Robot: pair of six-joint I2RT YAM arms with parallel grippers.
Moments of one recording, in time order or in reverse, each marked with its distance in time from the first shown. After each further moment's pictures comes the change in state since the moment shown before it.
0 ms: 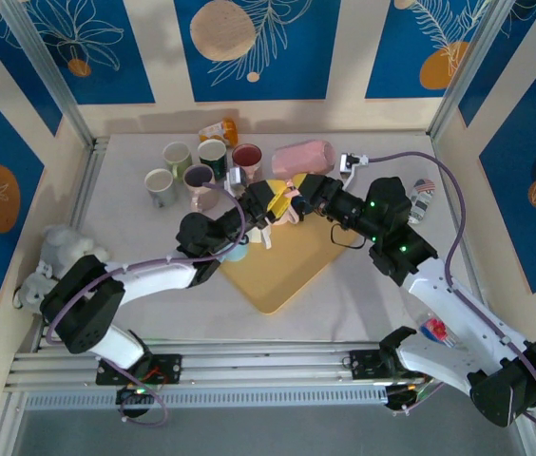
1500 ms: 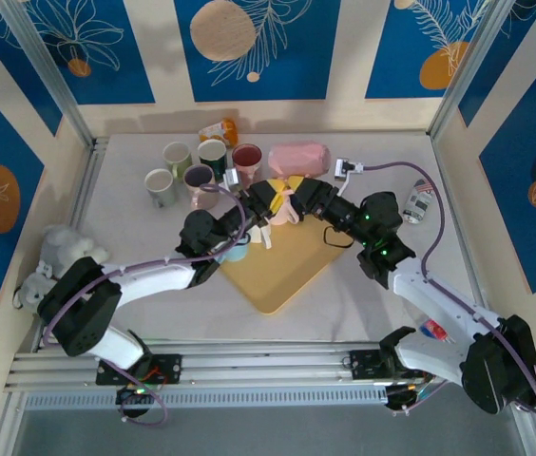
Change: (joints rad) left arm -0.004 -0.021 0.001 -0.130 -0.132 0.064; right arm -0.033 0.097 -0.215 0.504 -0.087 0.045
